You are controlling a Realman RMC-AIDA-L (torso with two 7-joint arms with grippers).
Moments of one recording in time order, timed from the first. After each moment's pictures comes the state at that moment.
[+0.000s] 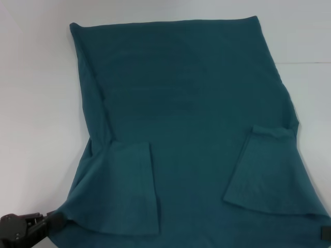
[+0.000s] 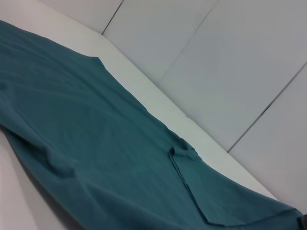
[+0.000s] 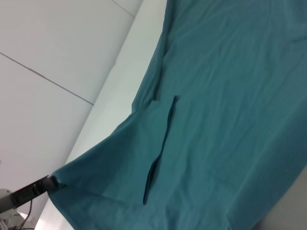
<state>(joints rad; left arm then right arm) -0.21 -2.13 0.29 0.78 2.20 1.88 -1.54 0.26 1.92 -0.46 -0.53 -2.22 -1.80 1.83</state>
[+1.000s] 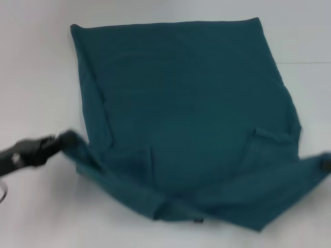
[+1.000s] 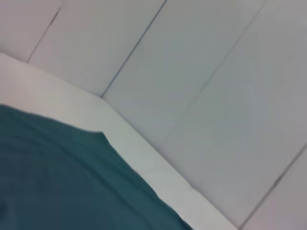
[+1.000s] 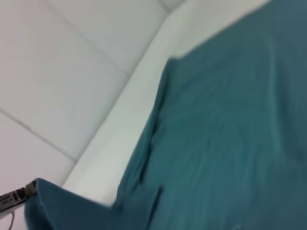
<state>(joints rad) -0.45 -2.07 0.15 0.62 2.17 1.75 -1.60 0.41 1.90 -0.31 -0.55 -2.21 -1.72 1.85</state>
